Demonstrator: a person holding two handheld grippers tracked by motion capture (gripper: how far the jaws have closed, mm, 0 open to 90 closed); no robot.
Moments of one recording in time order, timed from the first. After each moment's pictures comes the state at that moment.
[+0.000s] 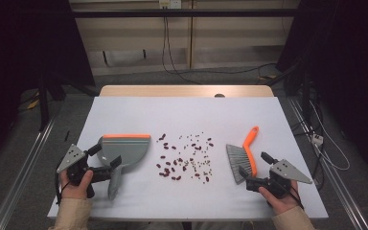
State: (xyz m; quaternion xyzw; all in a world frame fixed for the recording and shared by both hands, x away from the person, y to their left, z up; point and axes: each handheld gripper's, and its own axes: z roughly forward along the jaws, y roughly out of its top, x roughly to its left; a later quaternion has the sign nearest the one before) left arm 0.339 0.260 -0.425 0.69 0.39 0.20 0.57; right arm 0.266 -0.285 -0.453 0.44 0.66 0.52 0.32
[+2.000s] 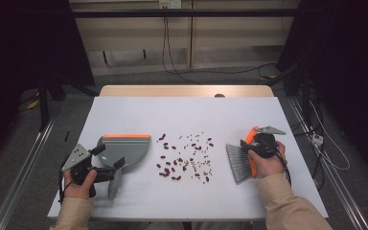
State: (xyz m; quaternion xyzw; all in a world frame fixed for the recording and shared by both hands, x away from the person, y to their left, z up) left arm 0.343 0.254 -0.428 0.71 0.37 0.20 0.56; right arm 0.382 -0.291 -0.461 0.60 0.68 0.32 0.27
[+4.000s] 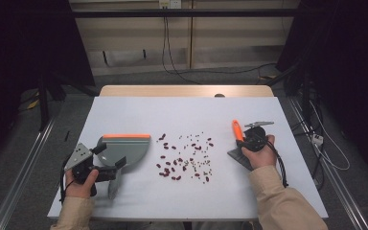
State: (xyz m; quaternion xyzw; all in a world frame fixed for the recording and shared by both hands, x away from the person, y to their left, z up) left arm 0.344 0.249 -0.426 0.72 0.37 0.20 0.56; right arm 0.405 -0.276 -0.457 0.58 0.74 0.28 0.19
